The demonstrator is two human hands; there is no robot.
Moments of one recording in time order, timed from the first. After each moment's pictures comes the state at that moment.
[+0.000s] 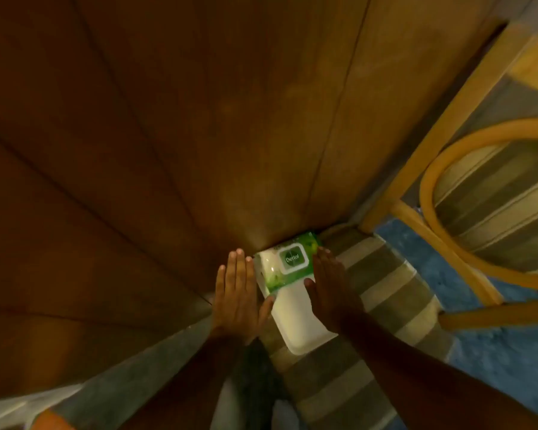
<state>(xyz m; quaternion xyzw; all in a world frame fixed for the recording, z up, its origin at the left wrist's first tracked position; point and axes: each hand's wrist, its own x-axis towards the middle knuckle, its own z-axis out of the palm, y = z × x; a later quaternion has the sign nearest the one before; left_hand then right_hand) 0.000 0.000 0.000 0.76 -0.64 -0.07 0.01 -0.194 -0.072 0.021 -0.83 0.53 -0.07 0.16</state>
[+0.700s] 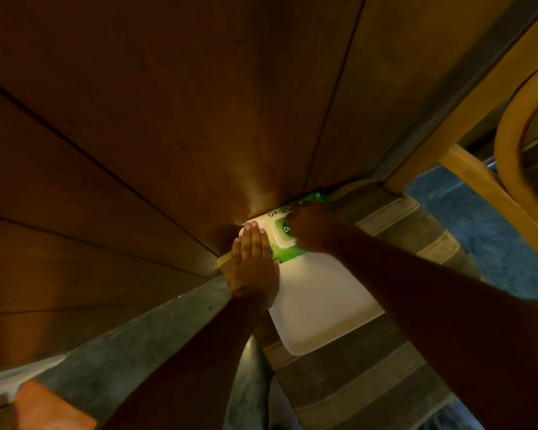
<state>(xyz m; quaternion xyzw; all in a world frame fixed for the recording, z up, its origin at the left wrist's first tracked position) -0.040 -0.074 -0.151 0.78 -0.60 -0.14 -0.10 -0.140 -0.206 -0.084 -0.93 0.30 0.21 0.03</state>
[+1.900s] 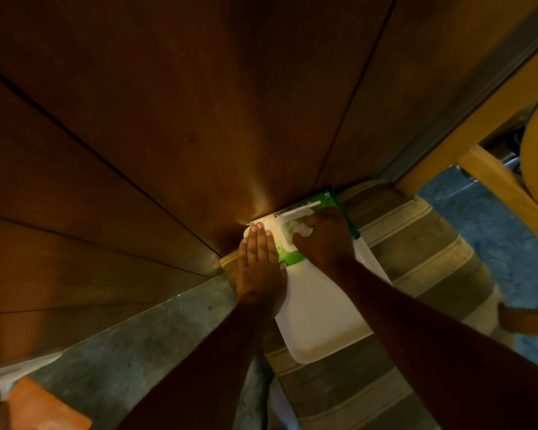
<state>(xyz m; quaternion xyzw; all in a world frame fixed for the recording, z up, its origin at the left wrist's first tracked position) -0.043 -0.073 -0.158 0.78 -0.60 -0.13 -0.09 -0.150 -0.172 -0.120 -0.77 0.60 -0.08 0.20</state>
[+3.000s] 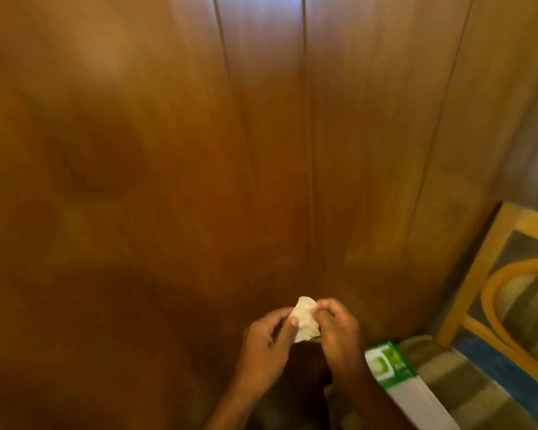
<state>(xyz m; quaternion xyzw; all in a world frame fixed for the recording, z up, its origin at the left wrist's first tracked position) 0.123 0.093 0.308 0.66 -0.51 -0.30 0.47 0.003 0.021 0.294 -0.52 0.46 -0.43 0.57</state>
